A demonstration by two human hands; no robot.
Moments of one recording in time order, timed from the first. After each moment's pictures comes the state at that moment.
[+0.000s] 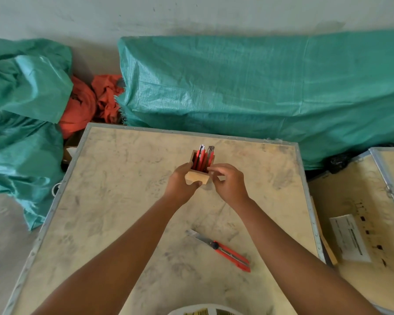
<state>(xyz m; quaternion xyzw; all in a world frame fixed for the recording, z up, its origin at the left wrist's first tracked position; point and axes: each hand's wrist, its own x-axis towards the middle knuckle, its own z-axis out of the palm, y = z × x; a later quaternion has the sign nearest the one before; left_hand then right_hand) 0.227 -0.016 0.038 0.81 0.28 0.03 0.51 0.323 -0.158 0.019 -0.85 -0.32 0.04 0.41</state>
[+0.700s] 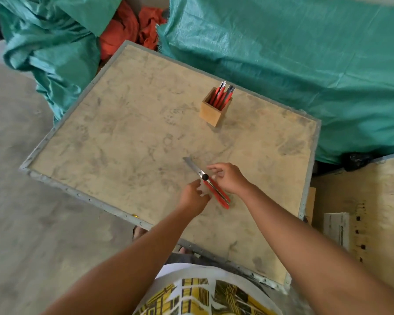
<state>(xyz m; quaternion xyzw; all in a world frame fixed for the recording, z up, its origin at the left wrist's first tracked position) 0.093 -0.232 -0.037 0.60 0.50 -0.02 0.62 0.245 -0.278 -0.028 -0.83 -0.35 0.39 0.20</state>
